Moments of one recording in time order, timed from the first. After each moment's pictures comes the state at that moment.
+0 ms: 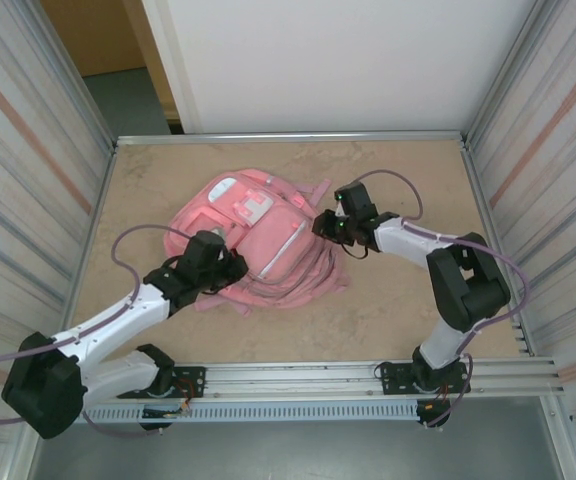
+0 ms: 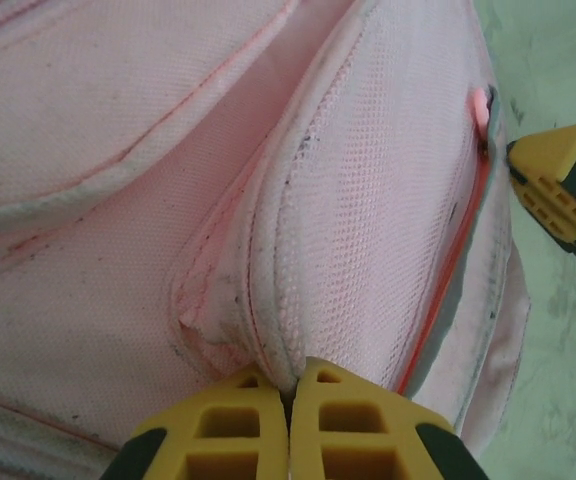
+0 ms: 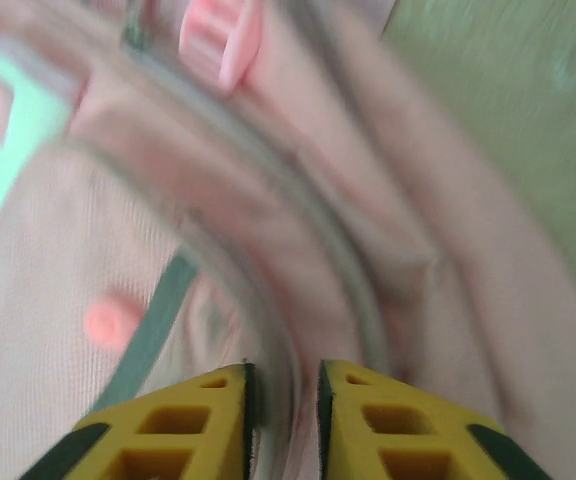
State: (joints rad) left arm -0.63 1.06 0.59 -0.28 0.04 -0.96; right arm 0.46 1.69 1.00 -0.13 -0.23 0.73
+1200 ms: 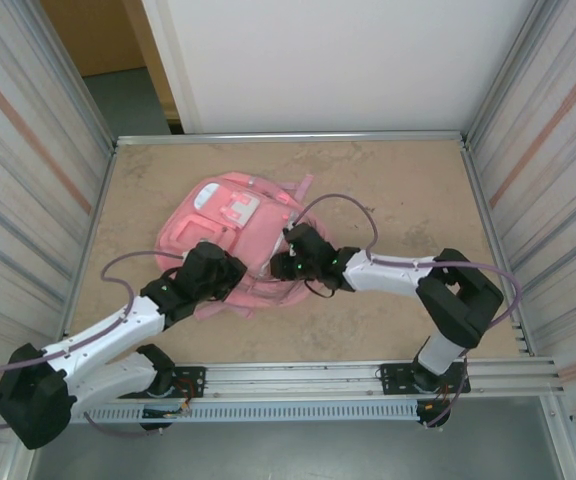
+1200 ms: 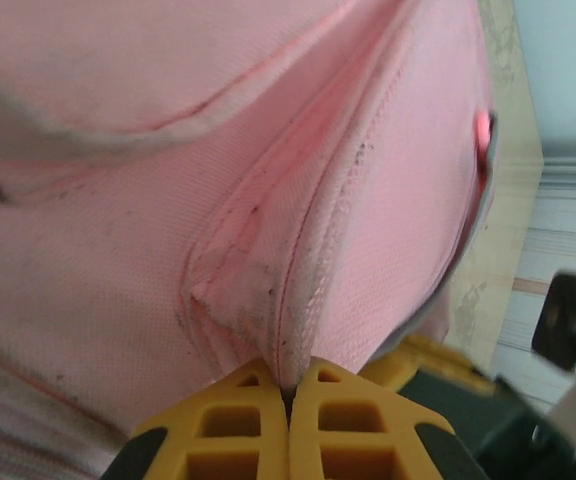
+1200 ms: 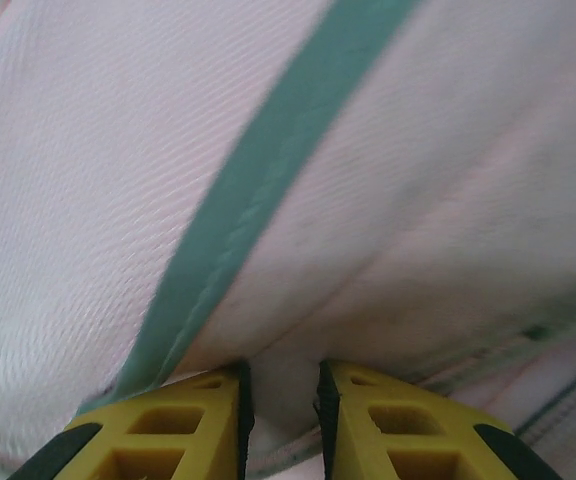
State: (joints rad) left arm -0.71 0.99 0.52 -0.21 -0.06 -1.37; right arm 0.85 1.66 0.92 -0.03 -0.08 0.71
